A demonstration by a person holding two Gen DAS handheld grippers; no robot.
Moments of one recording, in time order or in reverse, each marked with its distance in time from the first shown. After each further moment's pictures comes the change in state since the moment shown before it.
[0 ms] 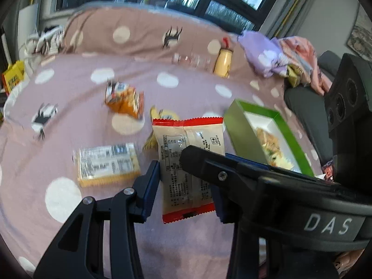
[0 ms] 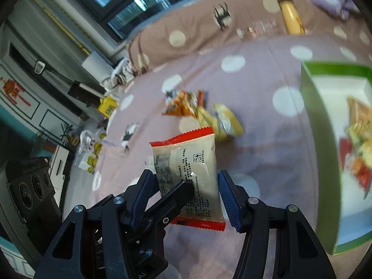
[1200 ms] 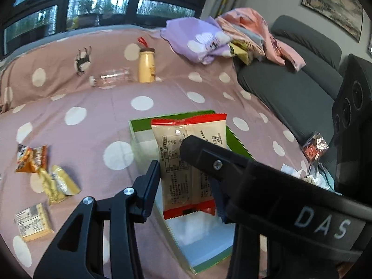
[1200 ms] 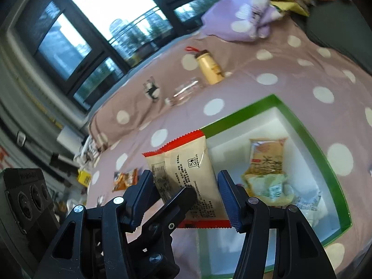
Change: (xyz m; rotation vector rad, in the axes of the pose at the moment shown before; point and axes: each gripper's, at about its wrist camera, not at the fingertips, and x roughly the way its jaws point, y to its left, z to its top) left arm 0.078 -0.171 0.036 0.271 0.043 -0.162; right arm -0.118 -0.141 0.030 0.267 -0.324 -0.130
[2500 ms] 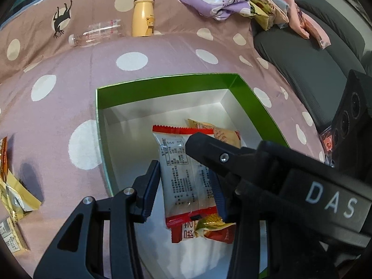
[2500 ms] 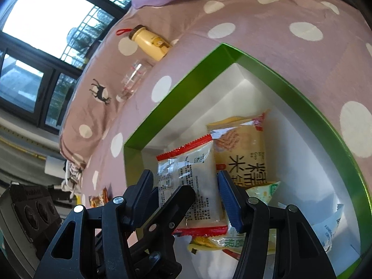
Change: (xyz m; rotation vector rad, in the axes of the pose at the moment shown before) left arm 0.111 0.017 0.008 -0.040 0.240 0.008; right arm 0.089 -0.093 0.019 0.302 0.171 -0.049
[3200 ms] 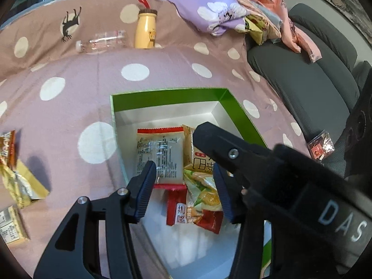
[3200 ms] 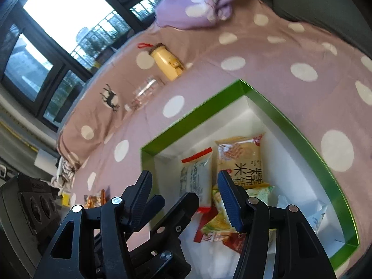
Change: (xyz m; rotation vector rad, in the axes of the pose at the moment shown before) left arm -0.042 0.006 -0.008 -0.040 -0.078 -0.048; right arm -0.039 0.041 -0.020 -0.157 -0.158 -0.056
